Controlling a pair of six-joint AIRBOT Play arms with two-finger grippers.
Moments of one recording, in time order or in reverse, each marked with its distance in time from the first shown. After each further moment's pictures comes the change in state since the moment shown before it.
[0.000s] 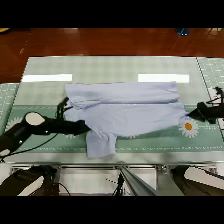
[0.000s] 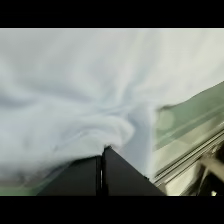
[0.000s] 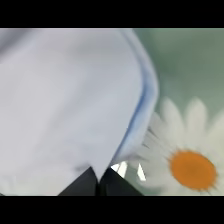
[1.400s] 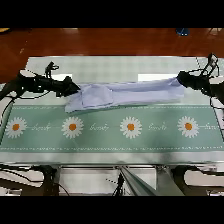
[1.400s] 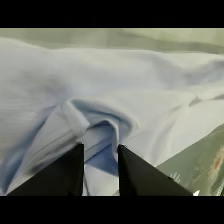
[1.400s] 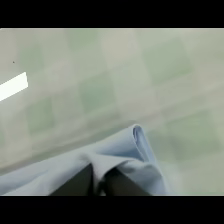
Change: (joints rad) left arm 0.323 -0.666 0.698 -0.001 -0.114 0.049; right arm 0.414 -0.162 0.114 0.189 -0.909 0.006
